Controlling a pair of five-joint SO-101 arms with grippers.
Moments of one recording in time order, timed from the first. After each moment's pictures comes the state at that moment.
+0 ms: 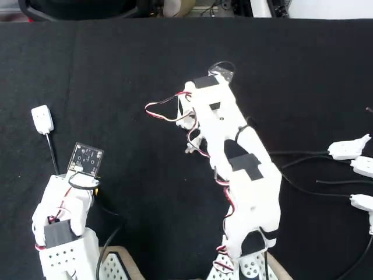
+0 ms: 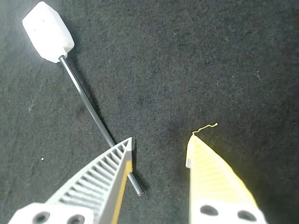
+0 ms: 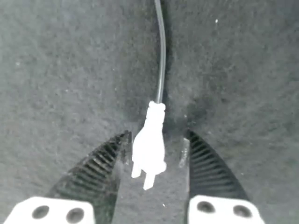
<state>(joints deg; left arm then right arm) -22.2 -103.8 96.0 63.4 -35.6 -16.8 29.0 -6.5 78.6 -42.9</state>
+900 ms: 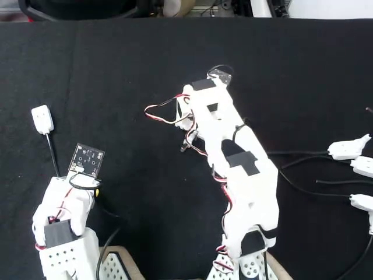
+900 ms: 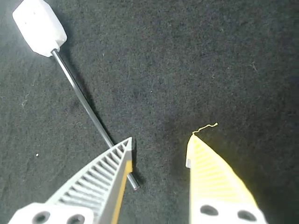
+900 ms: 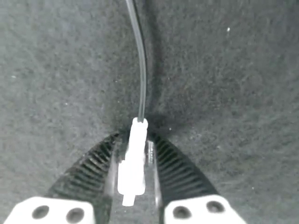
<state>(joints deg) -22.2 -103.8 96.0 65.2 -36.1 -17.0 31.8 -6.5 75.4 -43.6</state>
